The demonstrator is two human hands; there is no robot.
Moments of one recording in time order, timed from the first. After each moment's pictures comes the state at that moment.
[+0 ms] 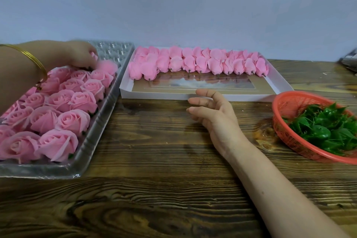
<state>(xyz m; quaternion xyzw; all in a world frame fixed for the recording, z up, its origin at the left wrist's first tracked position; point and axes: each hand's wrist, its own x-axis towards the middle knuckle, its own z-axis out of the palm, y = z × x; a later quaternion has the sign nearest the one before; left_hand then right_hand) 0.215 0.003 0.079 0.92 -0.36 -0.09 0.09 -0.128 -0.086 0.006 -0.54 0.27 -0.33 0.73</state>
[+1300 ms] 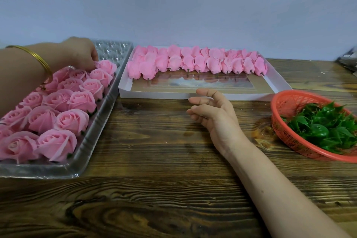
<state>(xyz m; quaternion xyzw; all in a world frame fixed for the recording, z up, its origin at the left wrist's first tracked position) 0.209 0.000 0.082 0.91 -0.41 -0.02 -0.02 -0.131 -0.086 0.008 -0.53 0.27 -0.33 0.73</state>
